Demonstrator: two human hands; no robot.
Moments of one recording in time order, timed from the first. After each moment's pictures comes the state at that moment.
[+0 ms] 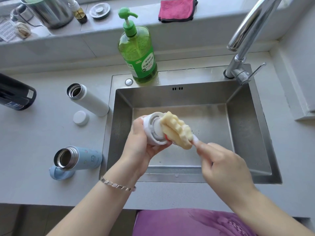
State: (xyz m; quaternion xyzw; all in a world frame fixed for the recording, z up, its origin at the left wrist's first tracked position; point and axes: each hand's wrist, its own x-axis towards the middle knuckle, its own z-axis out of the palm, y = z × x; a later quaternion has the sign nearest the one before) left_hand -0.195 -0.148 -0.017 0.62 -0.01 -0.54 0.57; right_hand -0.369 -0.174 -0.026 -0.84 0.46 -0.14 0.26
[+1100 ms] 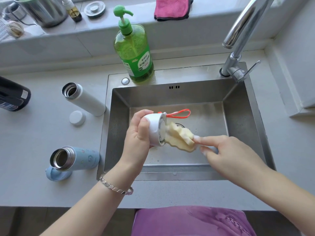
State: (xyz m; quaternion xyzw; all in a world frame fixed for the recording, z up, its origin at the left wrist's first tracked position) left_hand -0.197 -0.140 -0.025 0.68 -0.22 -0.43 0.54; right_hand -0.375 -0.206 0.005 -0.79 0.48 0.05 0.38
